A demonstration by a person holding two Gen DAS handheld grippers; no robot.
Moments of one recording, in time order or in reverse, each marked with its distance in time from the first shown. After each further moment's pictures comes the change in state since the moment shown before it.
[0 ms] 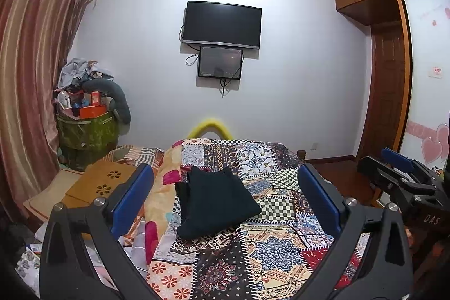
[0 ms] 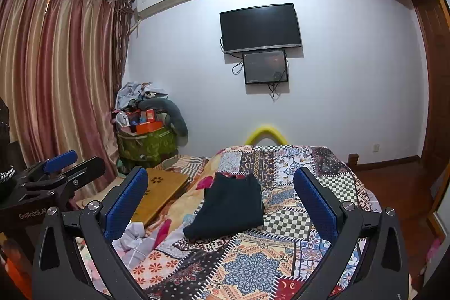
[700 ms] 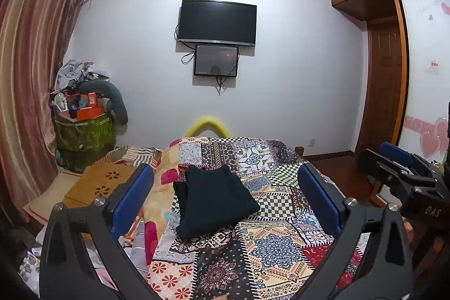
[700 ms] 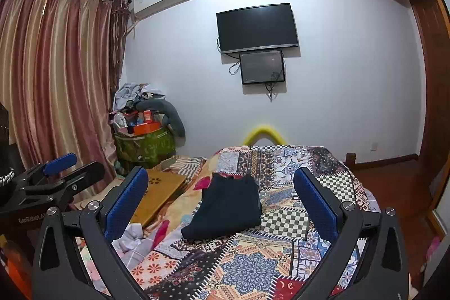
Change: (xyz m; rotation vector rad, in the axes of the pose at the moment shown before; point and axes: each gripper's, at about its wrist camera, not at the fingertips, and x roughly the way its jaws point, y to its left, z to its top) left arm 0.002 -0.002 -0.002 0.029 0.009 -0.011; right arm 0.000 -0.001 0.001 0.012 0.000 -0.016
